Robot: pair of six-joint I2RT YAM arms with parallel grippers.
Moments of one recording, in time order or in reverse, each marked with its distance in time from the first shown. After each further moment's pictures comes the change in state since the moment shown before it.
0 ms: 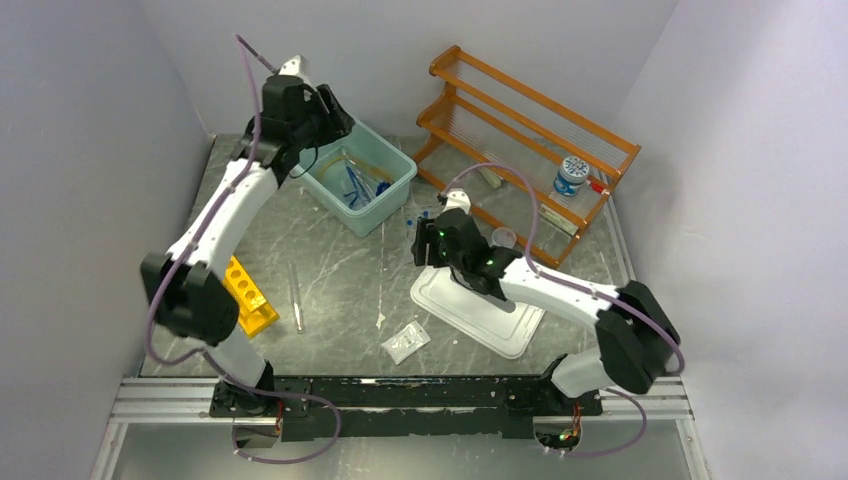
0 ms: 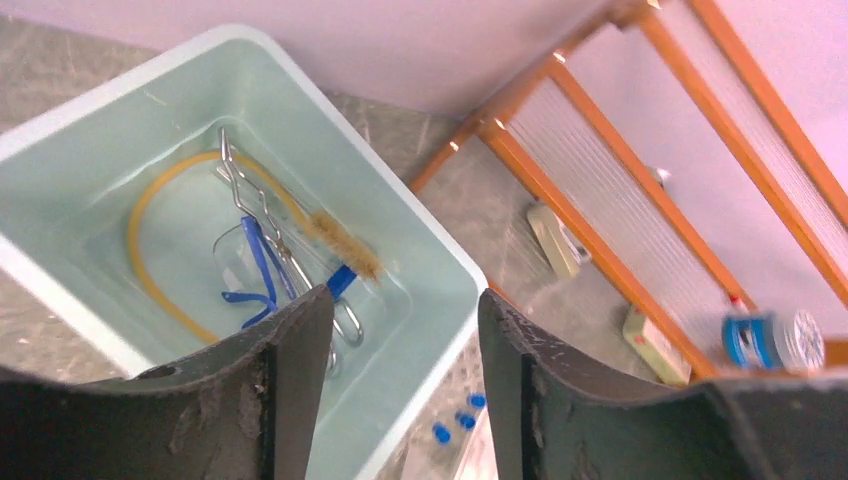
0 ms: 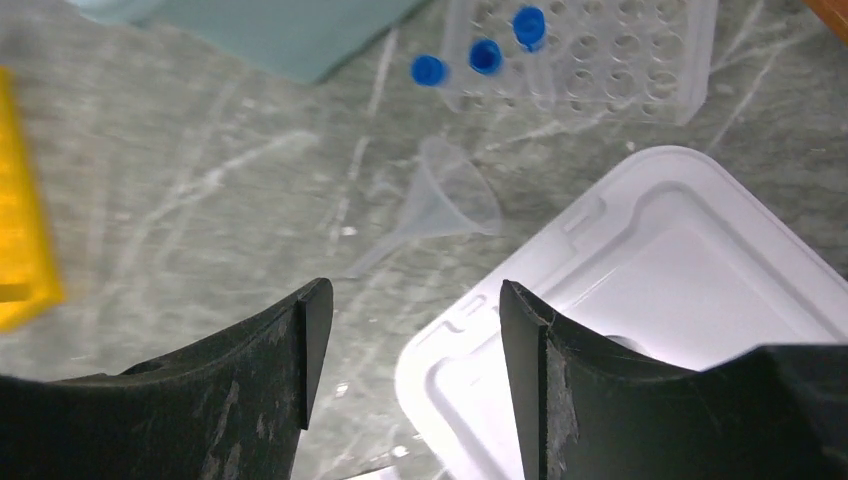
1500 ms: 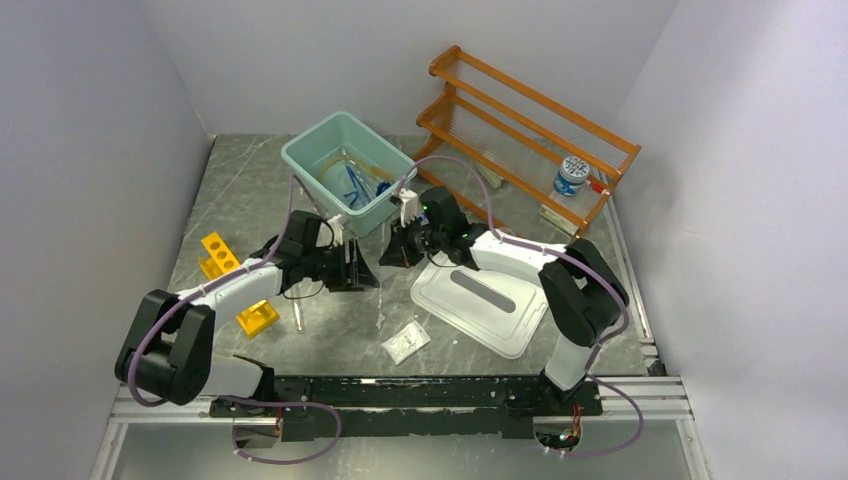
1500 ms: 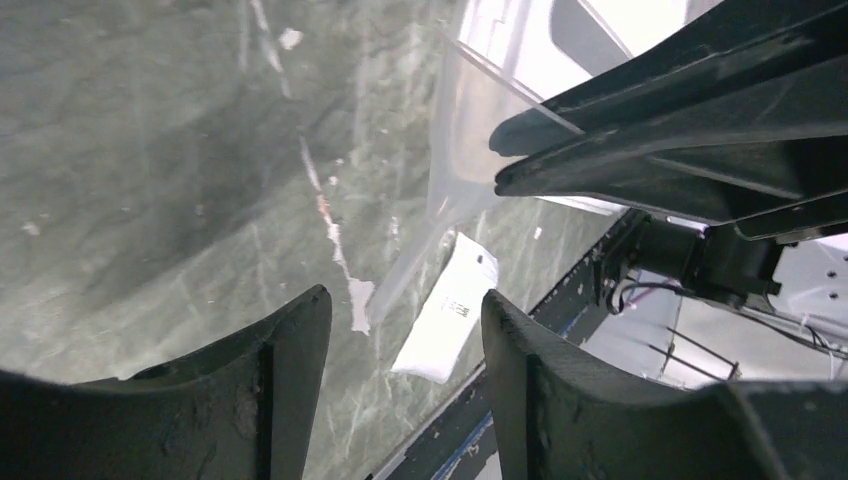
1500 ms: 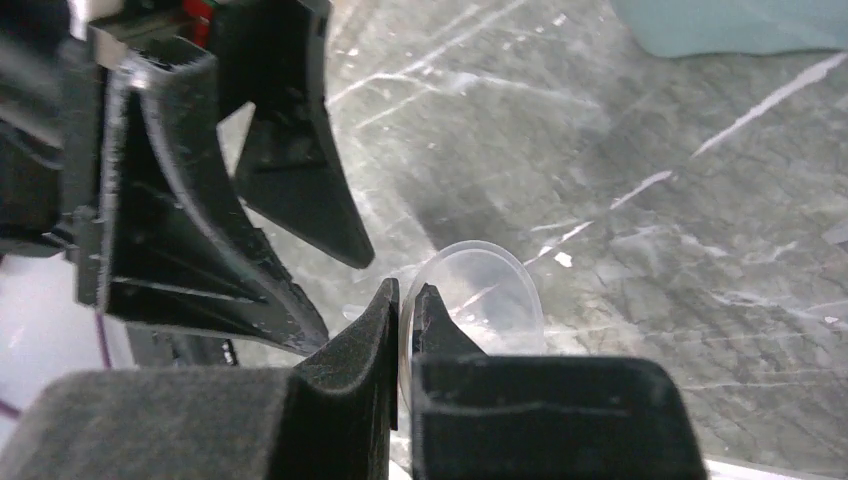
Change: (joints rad) left arm -0.068 -0.377 -1.044 0.192 0.612 0.035; right arm -0.085 0.386 0.204 0.113 -0.768 -0.299
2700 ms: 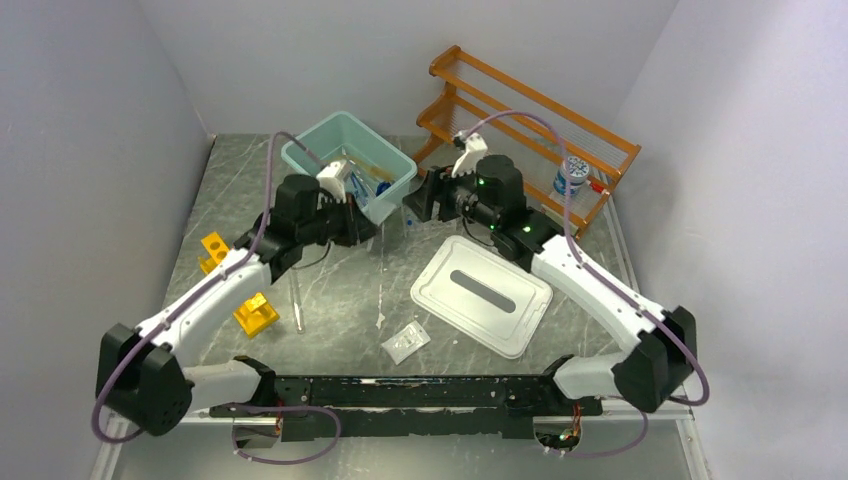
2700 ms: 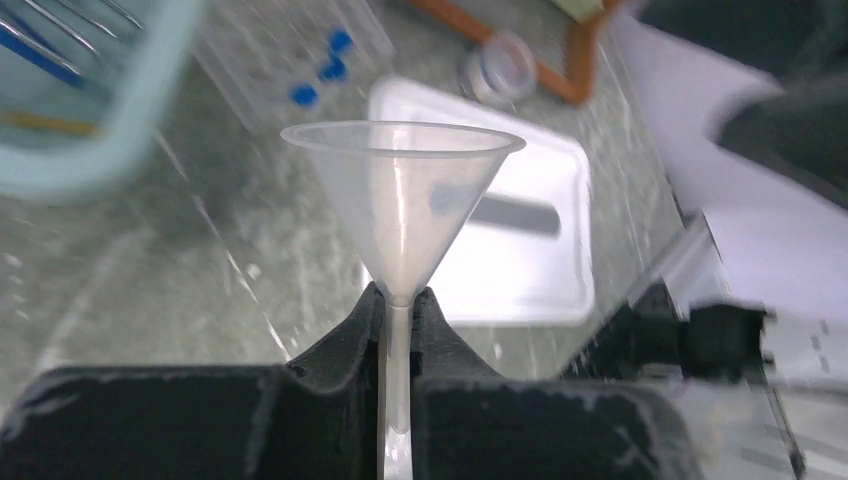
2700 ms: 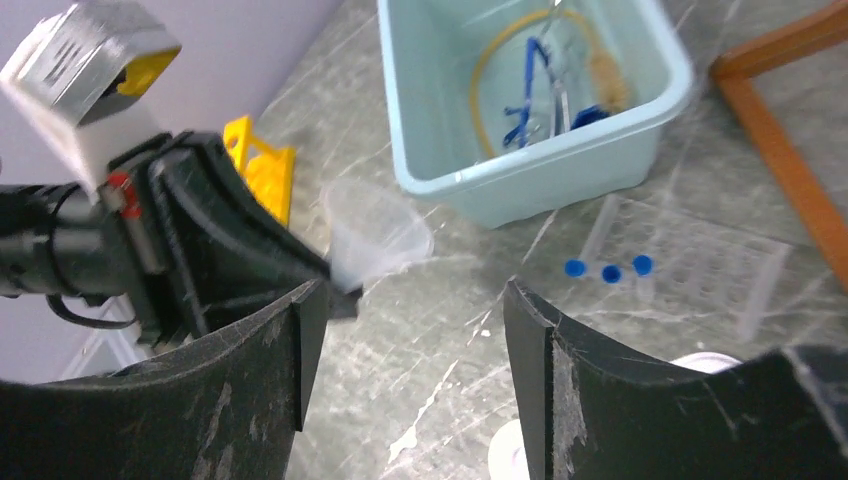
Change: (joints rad) left arm -0.114 -0.193 0.209 0.001 -0.173 0.071; right arm -0.058 -0.413 0.099 -0.183 0.329 0.157
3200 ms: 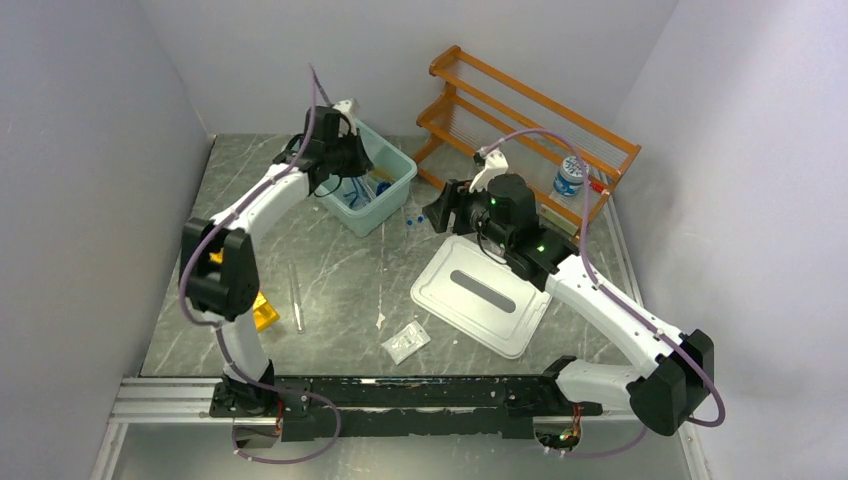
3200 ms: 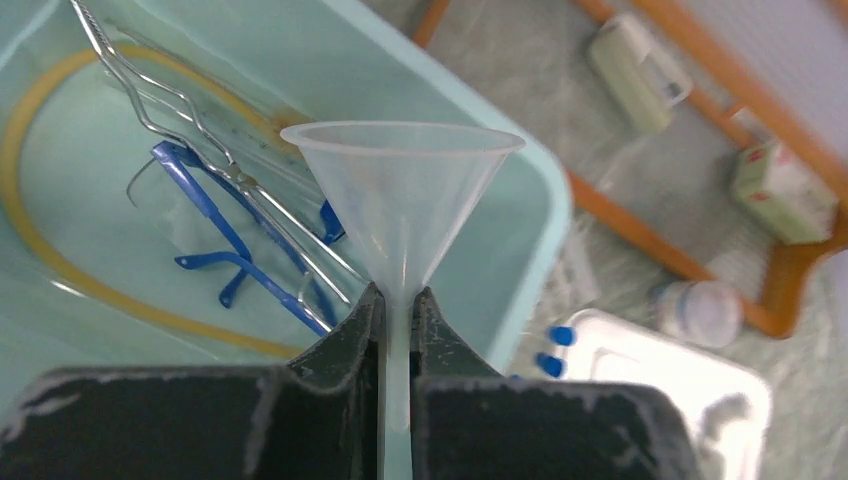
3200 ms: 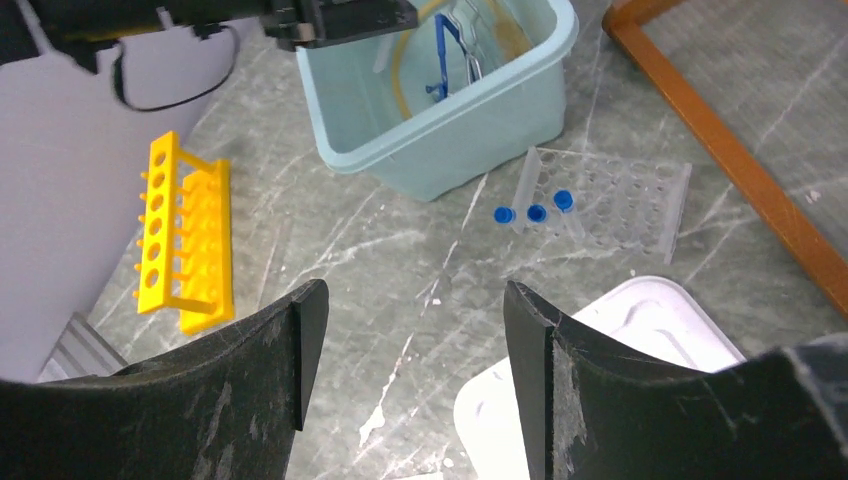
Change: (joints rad) left arm 0.122 0.624 0.650 -0.091 -0.277 0.073; right arm -0.002 -0.169 -0.128 -0.045 0.217 0.040
